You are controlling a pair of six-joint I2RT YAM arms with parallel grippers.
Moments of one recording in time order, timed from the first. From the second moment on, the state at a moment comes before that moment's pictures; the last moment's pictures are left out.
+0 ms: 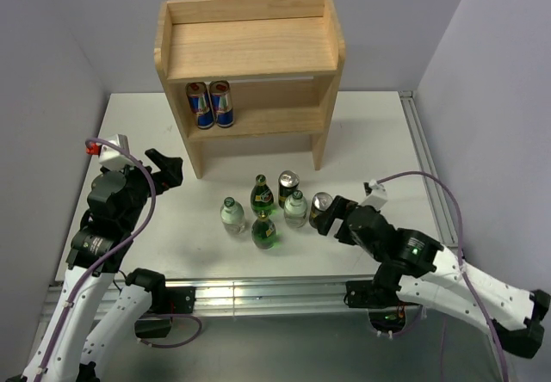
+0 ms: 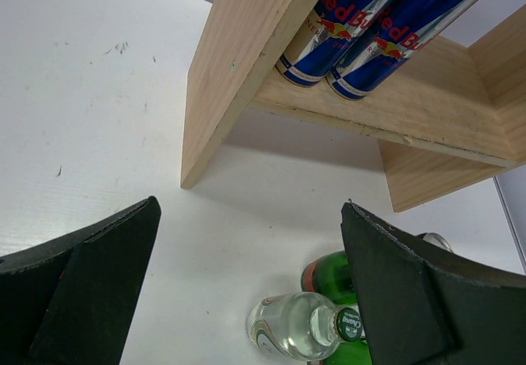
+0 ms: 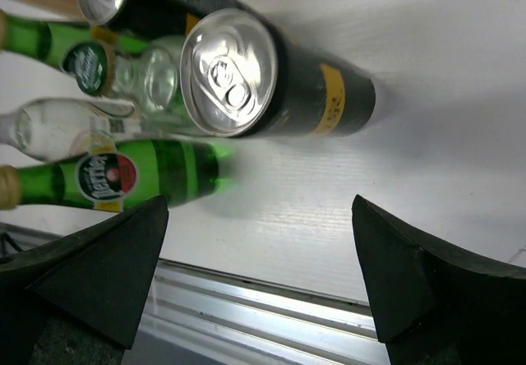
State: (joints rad) left arm -0.28 0.58 0.82 -0.45 -0.18 -0.49; right arm 0.95 0.52 0.56 -0.74 0.43 1.06
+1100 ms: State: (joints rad) left arm -0.28 0.56 0.82 -0.42 -0.16 -0.47; right arm 1.11 1.11 0.50 -0.35 0.95 1.06
